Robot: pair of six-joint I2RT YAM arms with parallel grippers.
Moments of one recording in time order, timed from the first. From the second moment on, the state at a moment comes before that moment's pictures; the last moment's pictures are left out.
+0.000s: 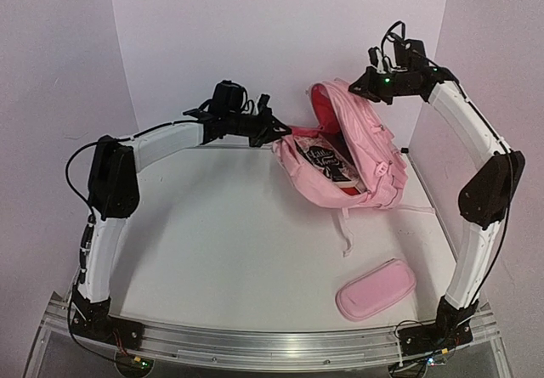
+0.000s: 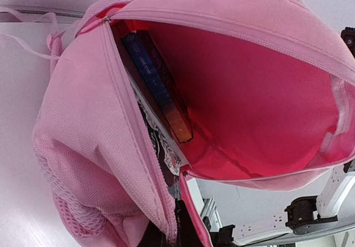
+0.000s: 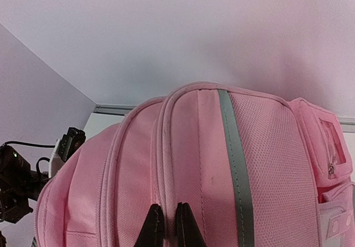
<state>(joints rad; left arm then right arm) -0.62 2.30 2.16 -0.20 0.69 -0.89 0.26 1.96 2.25 -0.76 -0.34 0.34</state>
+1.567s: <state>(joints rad) -0.48 1.58 1.02 -0.45 0.49 -0.82 0.43 1.80 1.63 -0.46 -0.53 0.29</state>
